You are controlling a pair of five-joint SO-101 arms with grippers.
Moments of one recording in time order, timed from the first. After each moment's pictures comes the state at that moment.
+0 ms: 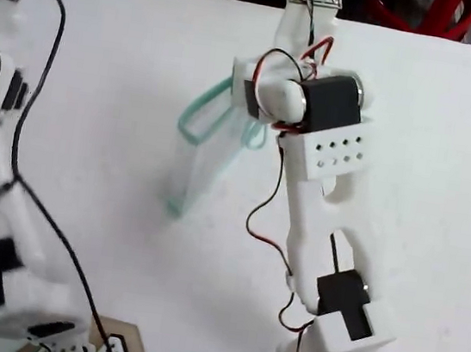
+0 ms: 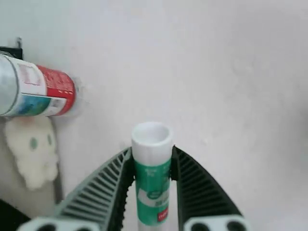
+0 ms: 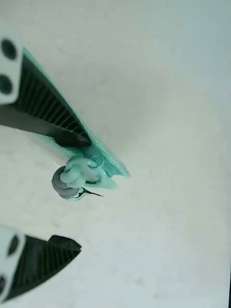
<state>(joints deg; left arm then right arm) -29.5 -6.4 -25.9 102.2 -35.8 -25.1 9.9 -38.9 94.1 -11.5</state>
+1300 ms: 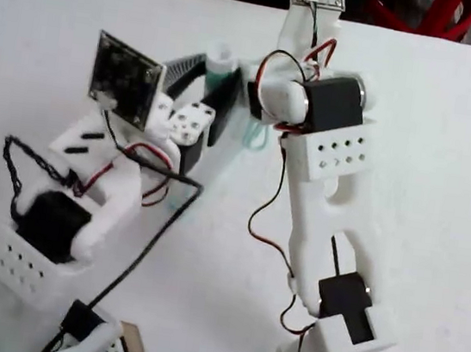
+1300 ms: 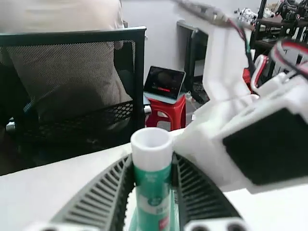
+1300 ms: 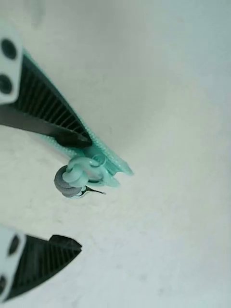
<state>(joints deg) 24.1 -51.5 30.8 40.0 0.5 -24.8 9.7 -36.7 93.9 -11.5</state>
